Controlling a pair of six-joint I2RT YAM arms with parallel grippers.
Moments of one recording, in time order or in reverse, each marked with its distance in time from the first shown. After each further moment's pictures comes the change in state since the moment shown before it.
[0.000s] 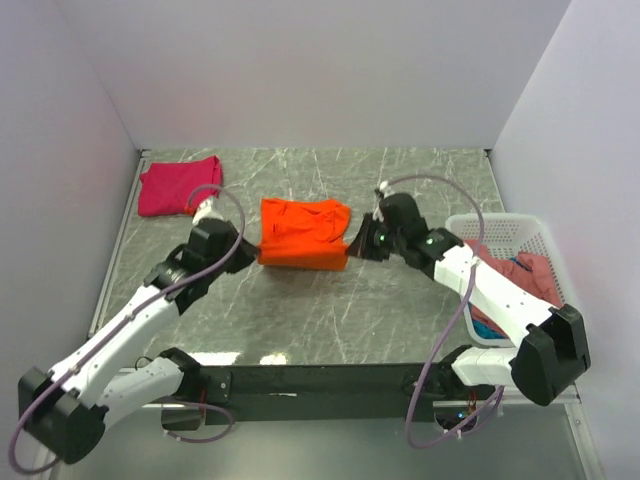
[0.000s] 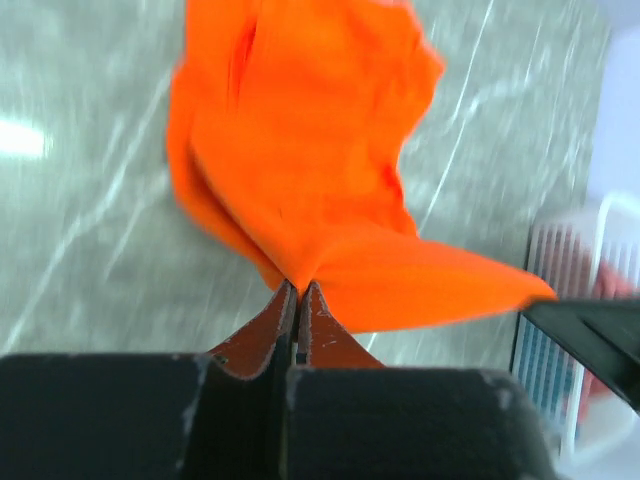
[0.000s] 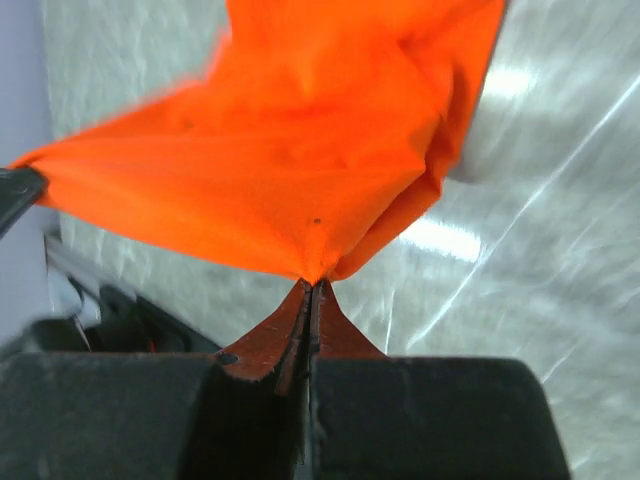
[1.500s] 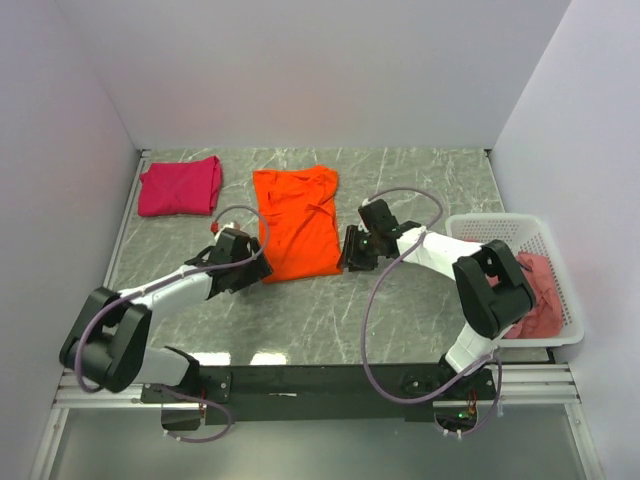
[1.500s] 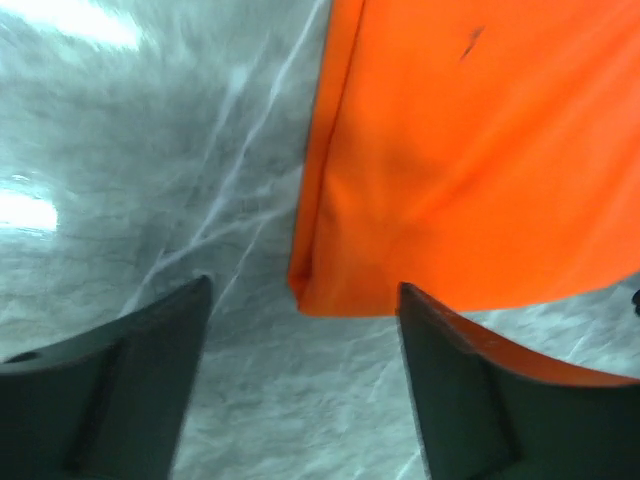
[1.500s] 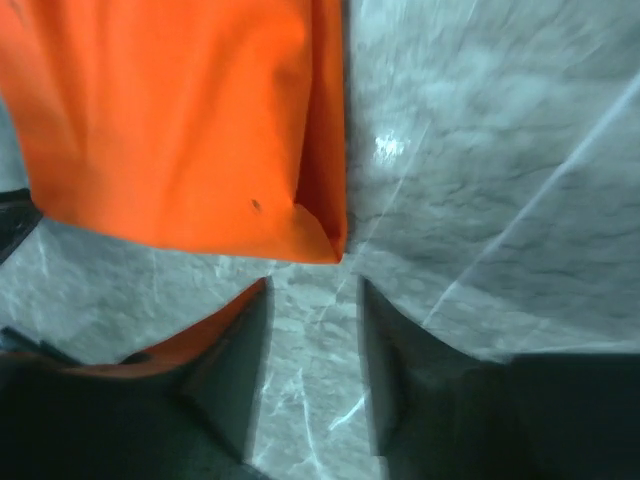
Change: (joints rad) left arm 0.094 0.418 -0.147 0.296 0.065 0.095; right arm -0.077 0.404 0.045 0.127 -0.035 -0.045
